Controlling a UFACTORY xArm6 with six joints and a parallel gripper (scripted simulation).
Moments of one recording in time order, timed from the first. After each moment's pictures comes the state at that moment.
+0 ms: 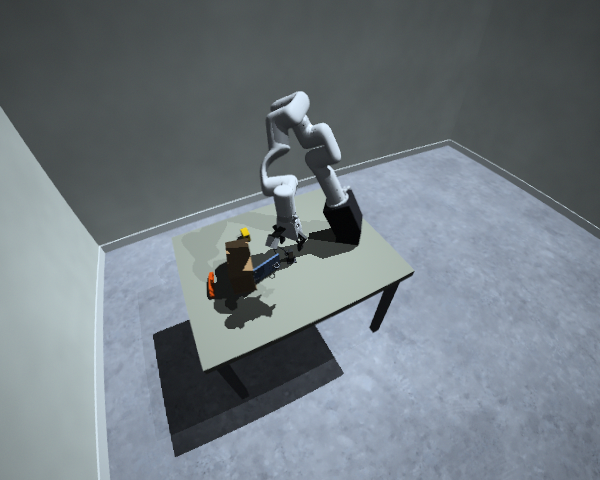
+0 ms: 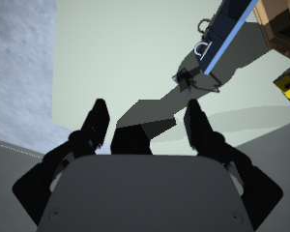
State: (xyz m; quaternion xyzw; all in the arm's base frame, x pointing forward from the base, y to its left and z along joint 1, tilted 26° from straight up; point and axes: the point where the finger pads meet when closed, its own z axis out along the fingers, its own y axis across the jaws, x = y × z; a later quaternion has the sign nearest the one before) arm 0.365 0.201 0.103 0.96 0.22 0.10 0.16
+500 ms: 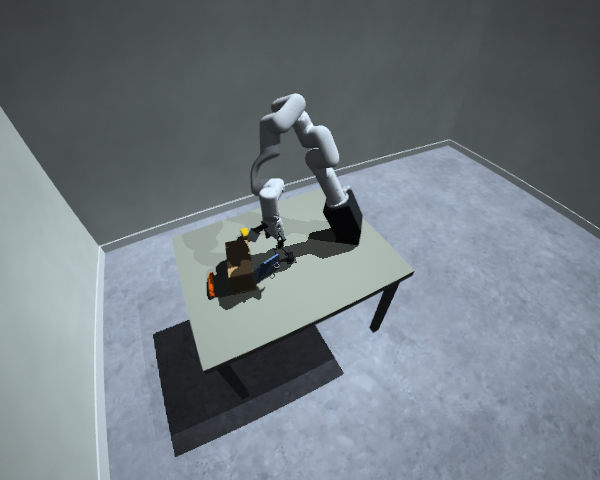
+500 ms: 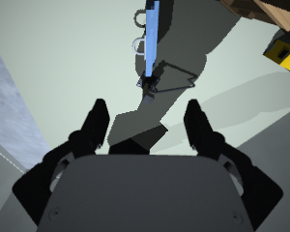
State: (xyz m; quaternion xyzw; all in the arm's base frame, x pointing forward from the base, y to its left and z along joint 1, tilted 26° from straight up) arm 0.406 0.074 0.090 0.97 0.09 0.14 0.17
